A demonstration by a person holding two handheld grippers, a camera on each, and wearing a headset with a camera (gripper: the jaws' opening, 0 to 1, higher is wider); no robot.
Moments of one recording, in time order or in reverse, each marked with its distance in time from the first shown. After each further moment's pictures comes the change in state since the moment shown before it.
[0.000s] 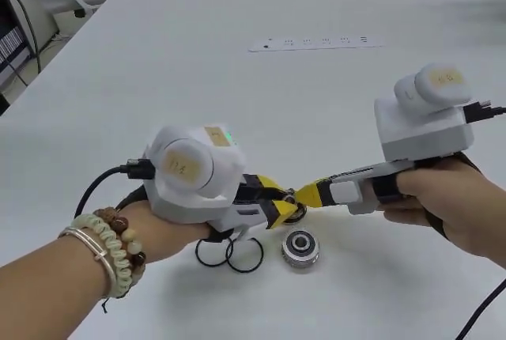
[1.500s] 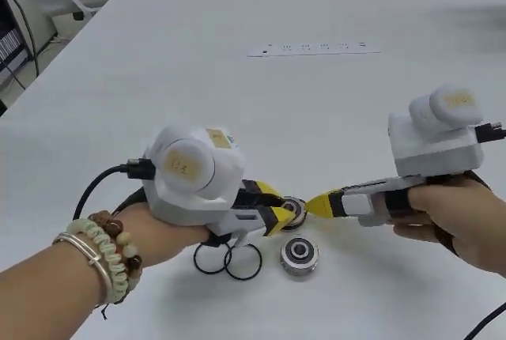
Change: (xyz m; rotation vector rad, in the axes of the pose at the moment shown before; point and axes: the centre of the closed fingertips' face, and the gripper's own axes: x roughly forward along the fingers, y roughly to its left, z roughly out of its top) left arm -0.001 -0.001 -0.001 -0.011 0.029 -0.015; right arm -0.001 -0.023 -0.011 0.063 -0.021 -0.009
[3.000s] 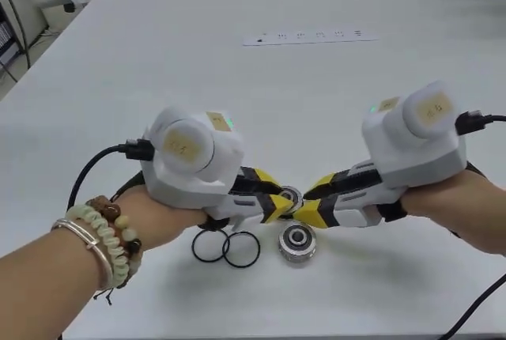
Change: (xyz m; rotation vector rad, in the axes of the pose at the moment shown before) left arm 0.004 -0.001 -0.001 0.016 0.018 -0.020; right arm 0.007 0.010 -0.013 -0.452 0.113 -0.023
